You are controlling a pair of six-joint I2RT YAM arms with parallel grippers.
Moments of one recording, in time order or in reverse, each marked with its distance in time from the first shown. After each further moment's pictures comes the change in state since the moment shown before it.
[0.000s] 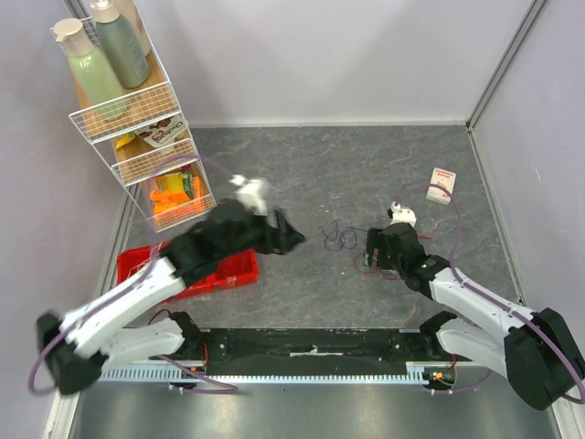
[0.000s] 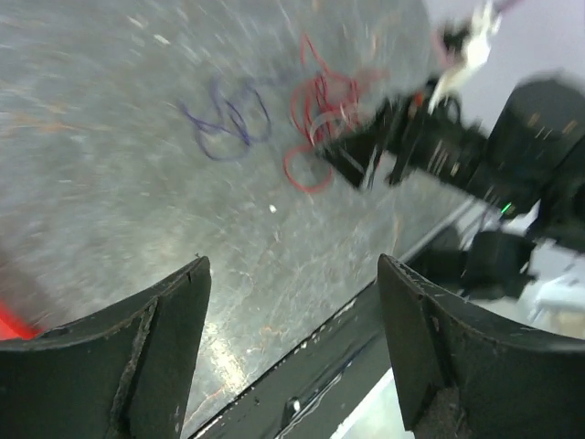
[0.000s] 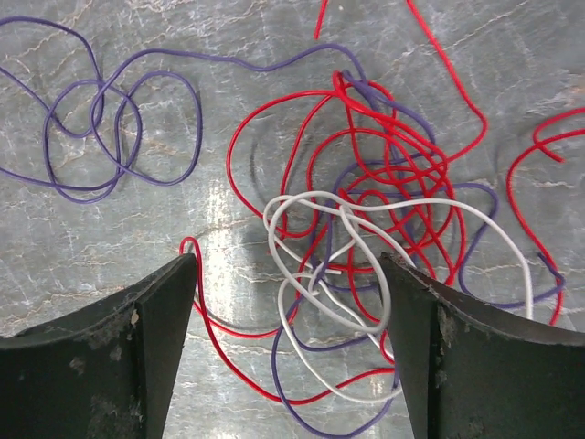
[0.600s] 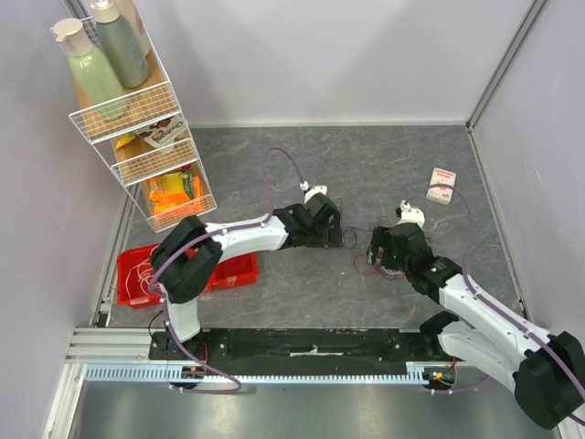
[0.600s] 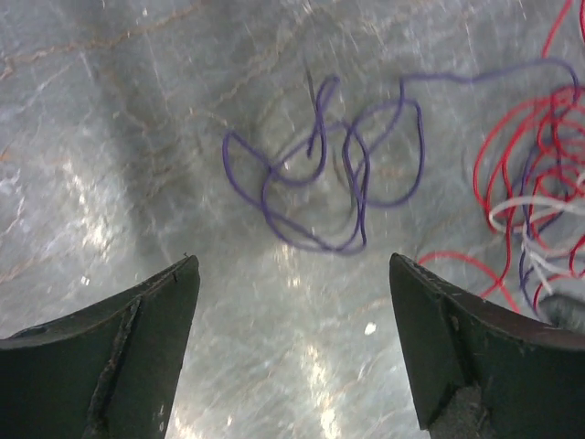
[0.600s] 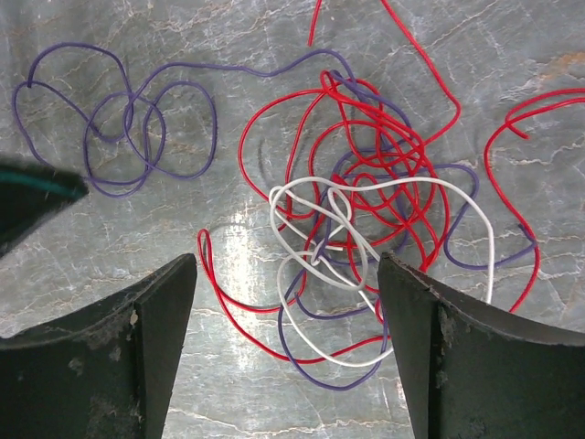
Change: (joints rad) left arm -0.226 0.950 0.348 0.094 -0.270 -0.036; right arm -0.001 -0.150 0.042 -0.161 0.021 0.066
